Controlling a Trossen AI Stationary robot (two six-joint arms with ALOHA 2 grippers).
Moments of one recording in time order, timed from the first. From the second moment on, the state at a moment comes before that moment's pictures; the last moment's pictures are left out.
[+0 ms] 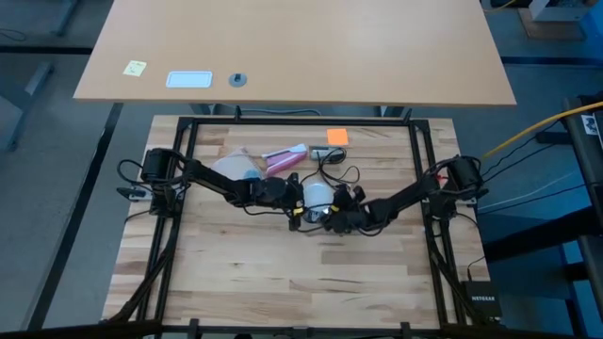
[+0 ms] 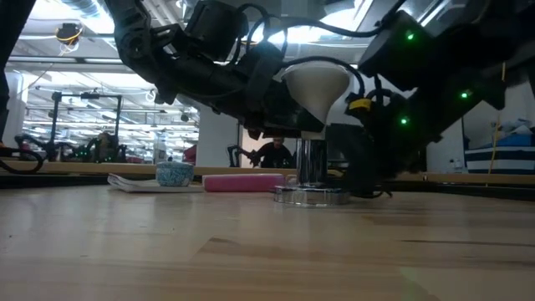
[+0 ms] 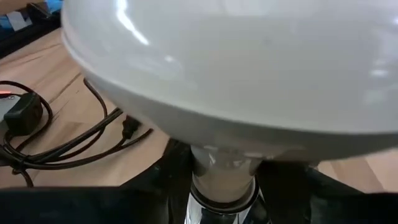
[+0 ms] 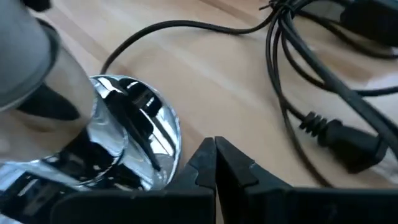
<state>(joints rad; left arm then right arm) -0.01 1.88 0.84 0.67 -0.04 -0.10 0.22 1.79 0.69 0.13 0.72 0.84</state>
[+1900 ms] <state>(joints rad) -0.09 1.94 0.87 0.76 -0.06 -0.17 0.50 1.74 0.69 0.31 0.47 0.81</state>
